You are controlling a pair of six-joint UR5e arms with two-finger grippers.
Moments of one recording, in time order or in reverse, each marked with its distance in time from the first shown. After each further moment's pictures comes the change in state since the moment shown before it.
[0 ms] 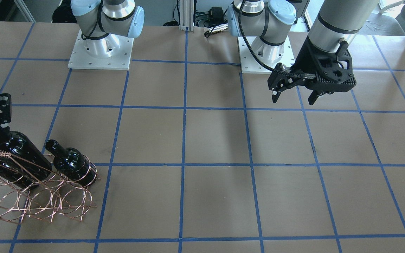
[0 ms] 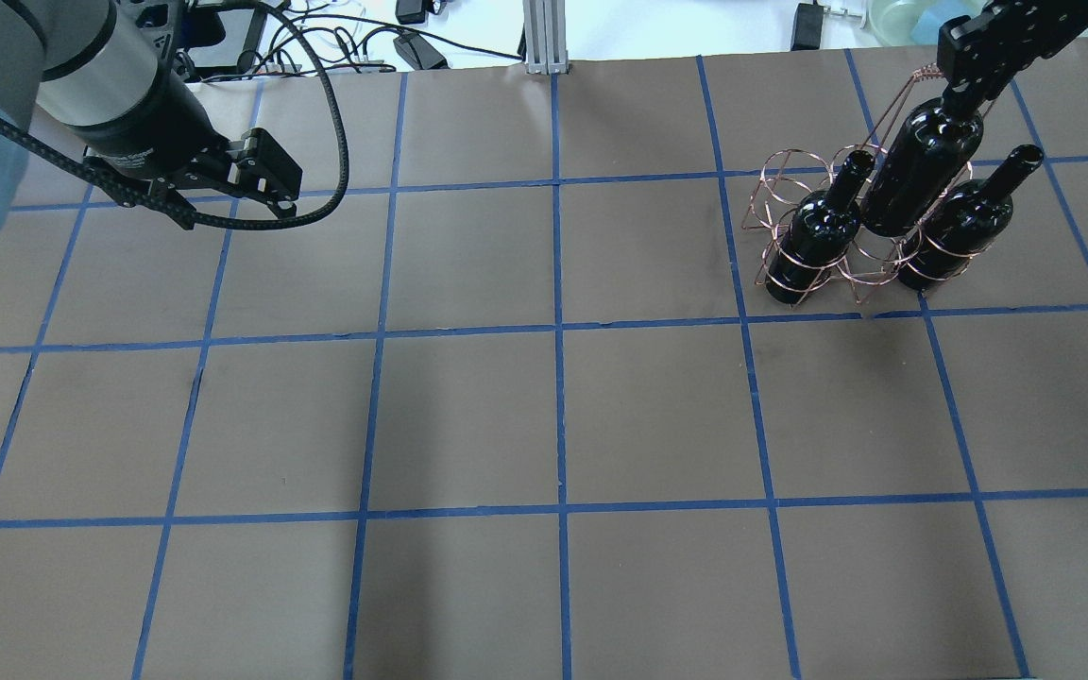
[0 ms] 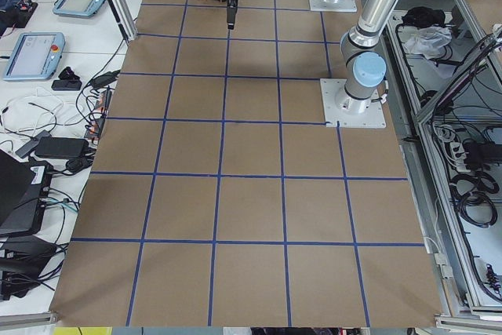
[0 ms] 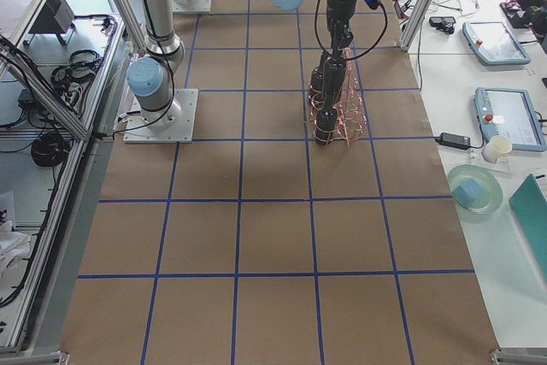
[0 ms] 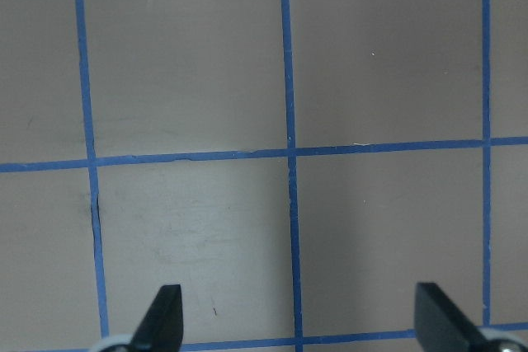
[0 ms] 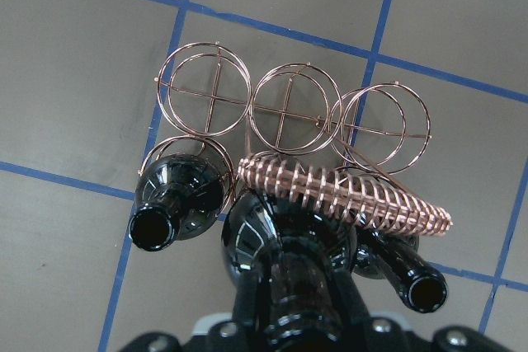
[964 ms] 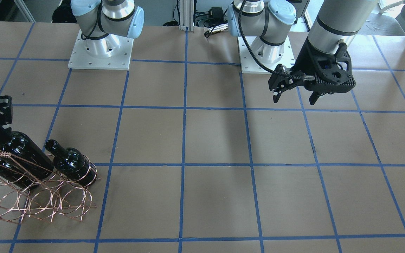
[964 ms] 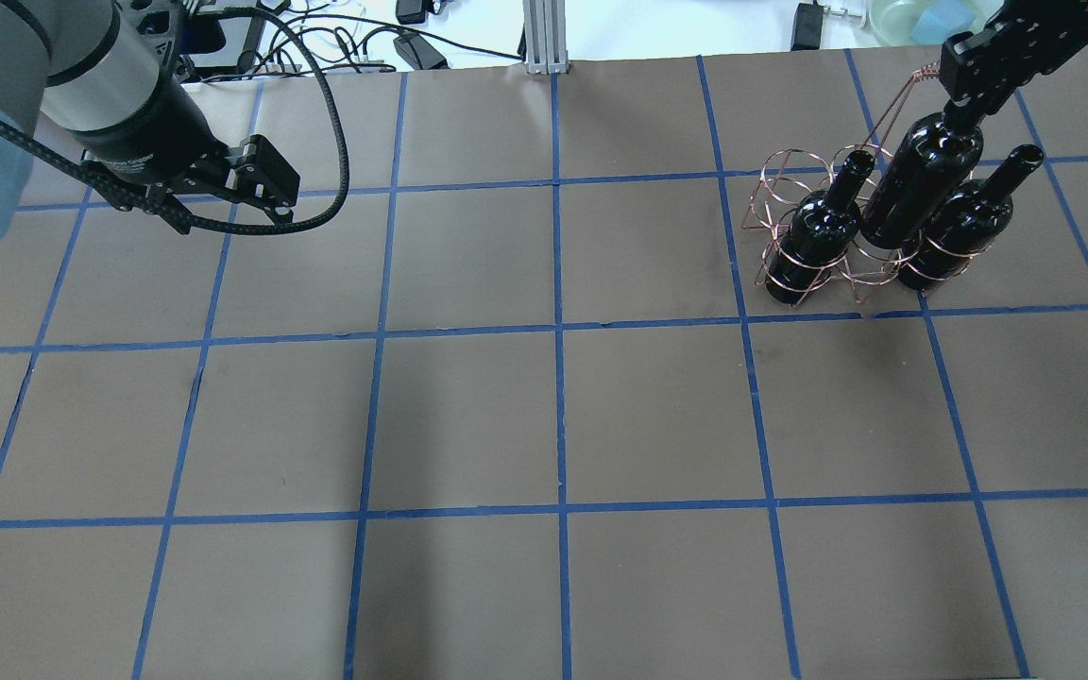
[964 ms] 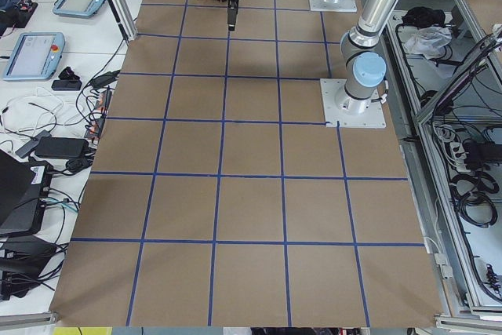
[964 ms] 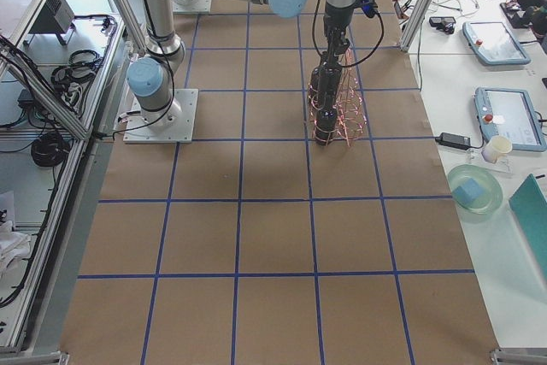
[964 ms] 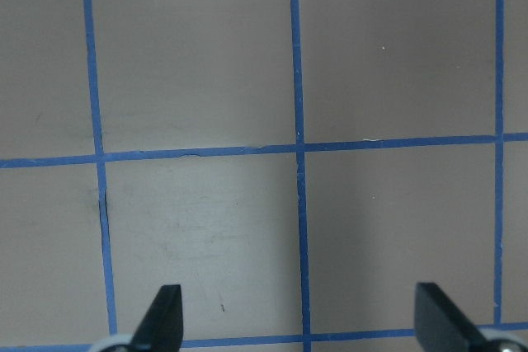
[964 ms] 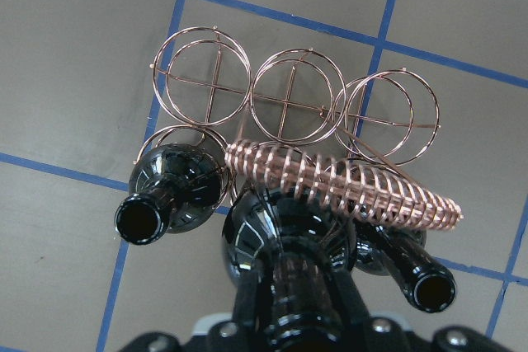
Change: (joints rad) left arm -0.001 -0.005 -0.006 0.001 0.014 -0.001; right arm -0.018 0.001 0.024 -0.005 0.011 -0.016
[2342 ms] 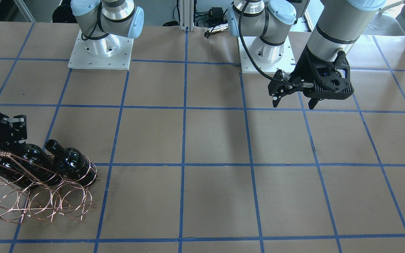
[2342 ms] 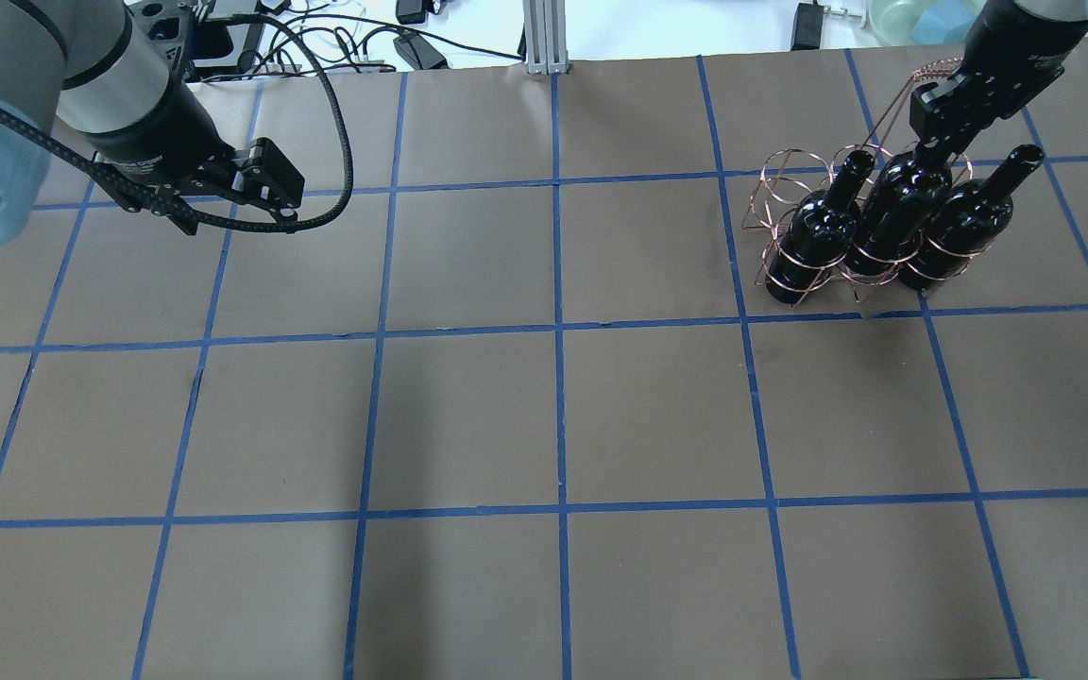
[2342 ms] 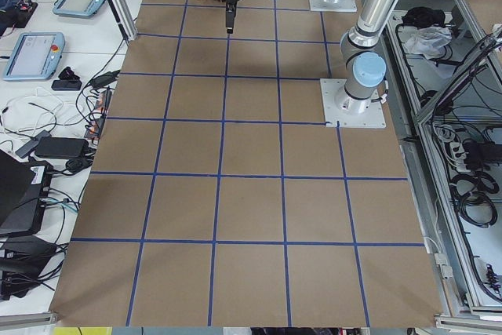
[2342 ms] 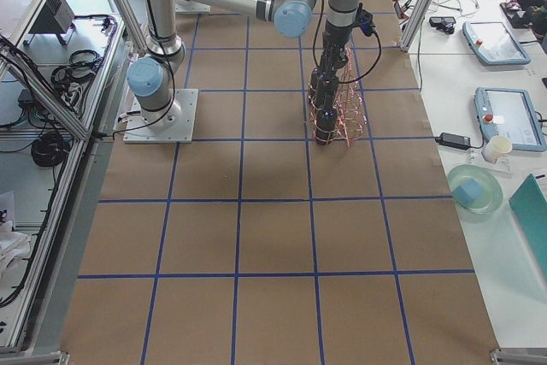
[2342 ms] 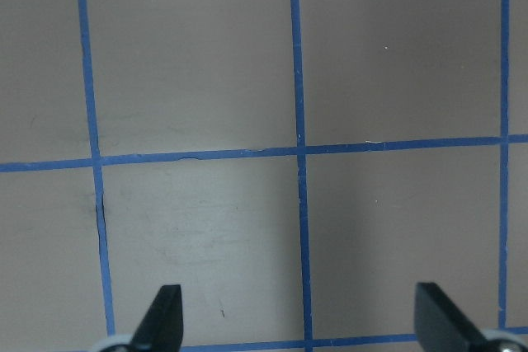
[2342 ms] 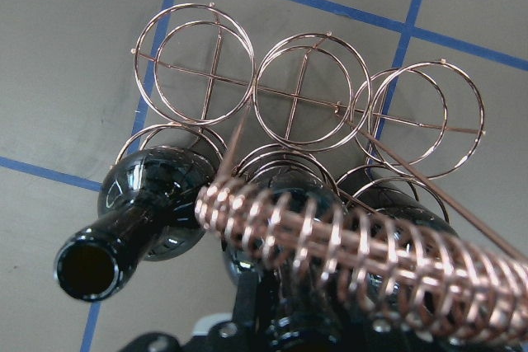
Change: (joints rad) left arm 0.003 -0.020 -0.003 0.013 -0.001 0.007; right arm -0.001 0.042 0.108 -0.122 0.002 -0.023
